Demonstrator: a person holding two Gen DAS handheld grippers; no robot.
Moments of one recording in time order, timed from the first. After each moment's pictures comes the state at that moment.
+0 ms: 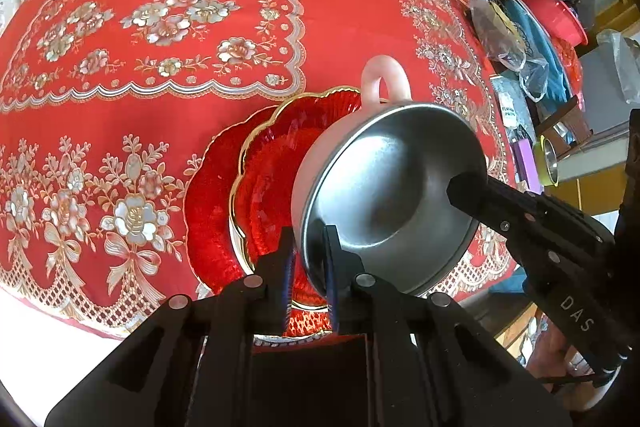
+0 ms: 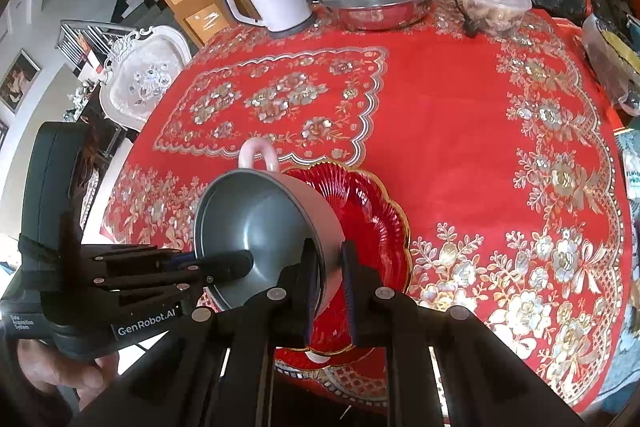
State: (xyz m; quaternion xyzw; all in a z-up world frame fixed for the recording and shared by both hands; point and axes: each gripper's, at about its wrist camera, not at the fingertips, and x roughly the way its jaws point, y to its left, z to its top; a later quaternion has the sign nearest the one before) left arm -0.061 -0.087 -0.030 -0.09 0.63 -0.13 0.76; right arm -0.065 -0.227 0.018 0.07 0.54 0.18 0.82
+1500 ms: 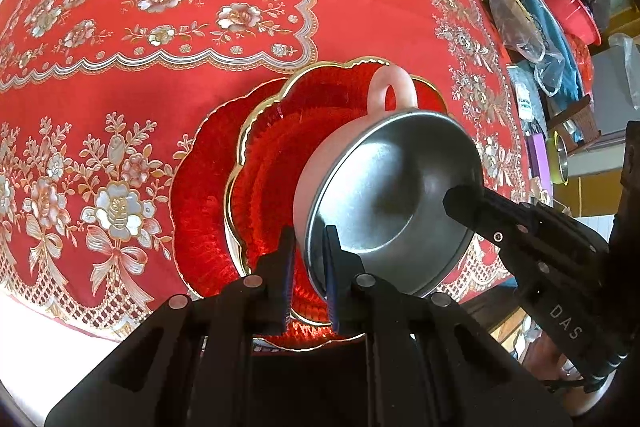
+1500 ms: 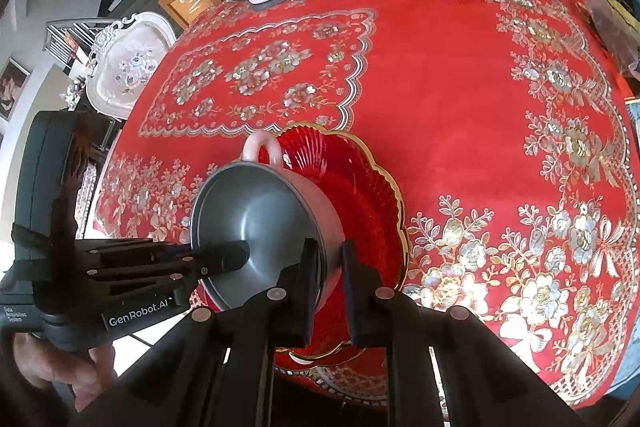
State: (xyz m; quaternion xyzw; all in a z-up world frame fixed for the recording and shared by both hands) left arm -0.049 -0.089 -0.067 -0.10 0.66 -0.12 0.74; right arm -0.054 -0.230 -0.024 0.08 0.59 0.17 0.79
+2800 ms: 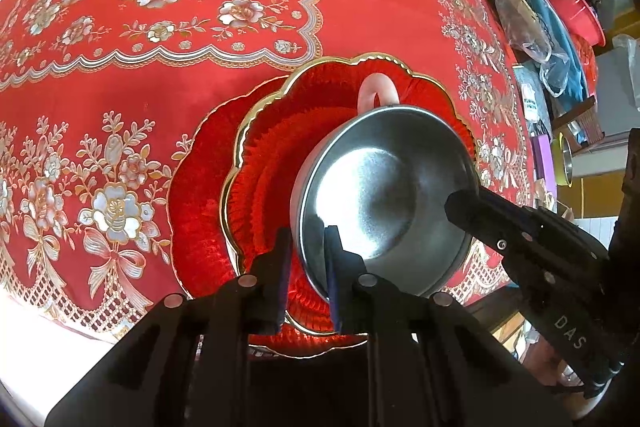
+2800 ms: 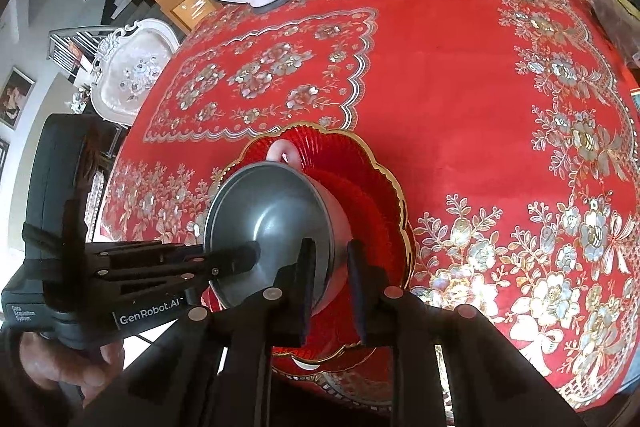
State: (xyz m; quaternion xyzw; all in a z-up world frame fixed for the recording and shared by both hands) left arm -0.045 -0.090 -0.073 -0.10 0.66 -0.12 0.73; right arm -0.053 -0.232 -0.028 0.10 0.58 0.18 0.79
